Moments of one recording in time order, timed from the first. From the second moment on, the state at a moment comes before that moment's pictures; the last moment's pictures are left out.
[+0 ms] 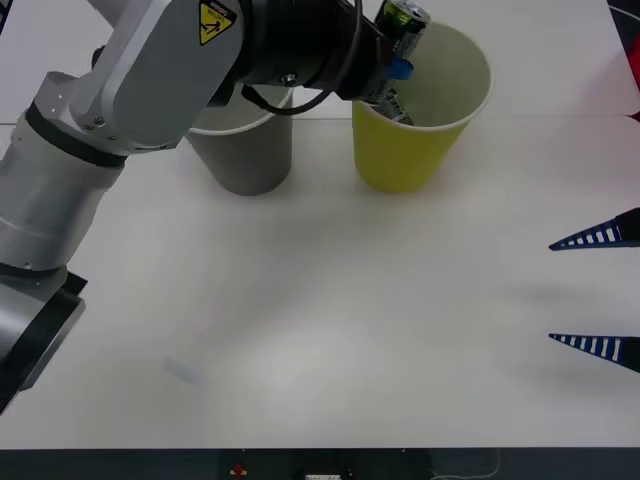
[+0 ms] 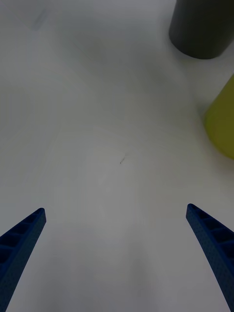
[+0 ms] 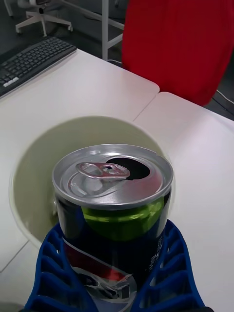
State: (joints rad) right arm 0.26 -1.13 -0.26 -2.01 1.31 -1.13 -0.09; left arm -0.99 0.39 -0.36 -1.71 -2.31 -1.16 1.45
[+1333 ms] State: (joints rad) right arm 0.26 -1.13 -0.26 -2.01 1.31 -1.13 -0.09; left arm -1.11 0.39 -0.50 -1.43 -2.20 -0.87 1.29
